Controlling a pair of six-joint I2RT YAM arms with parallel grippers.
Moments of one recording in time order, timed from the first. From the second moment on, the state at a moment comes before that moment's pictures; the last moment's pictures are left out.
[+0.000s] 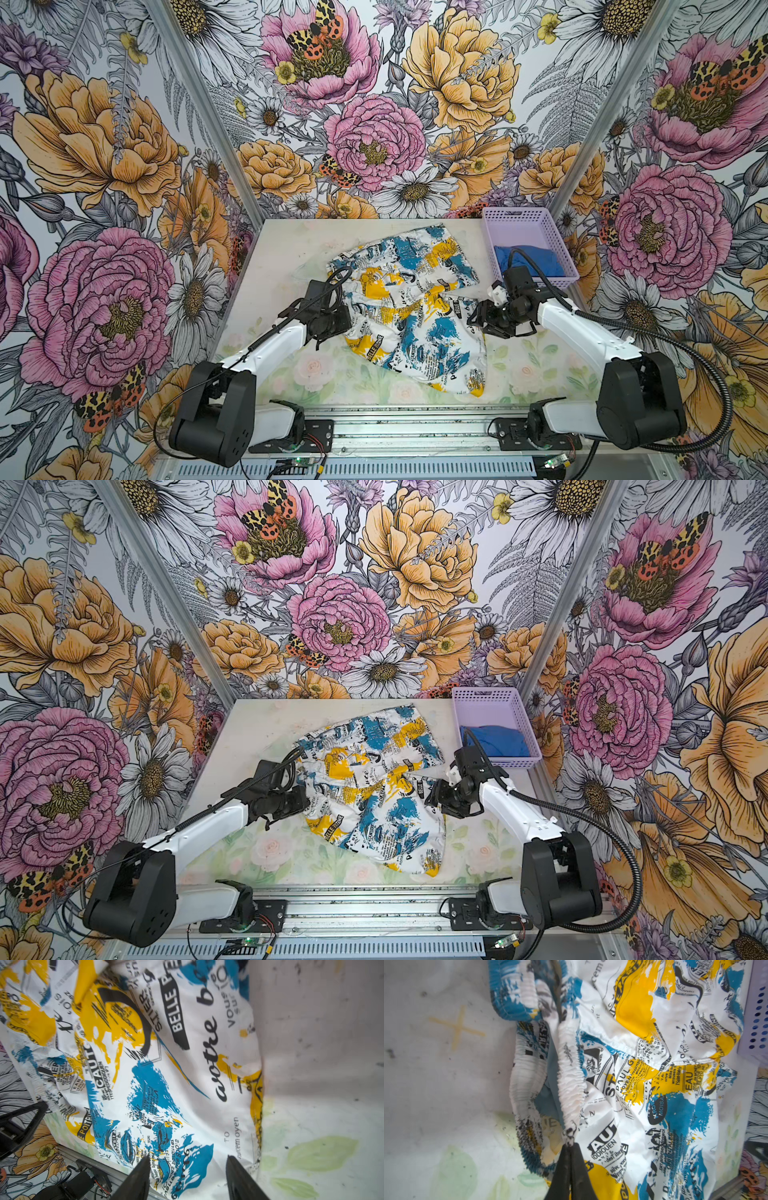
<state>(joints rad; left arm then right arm) -0.29 1.25 0.63 -0.42 0.22 -0.59 0.19 1.34 0.82 -0.81 -0.41 0.51</state>
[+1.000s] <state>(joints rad) -0.35 0.89 0.48 -0.55 0.10 -0.83 0.13 1.84 1.17 -0.75 -0.15 0.35</state>
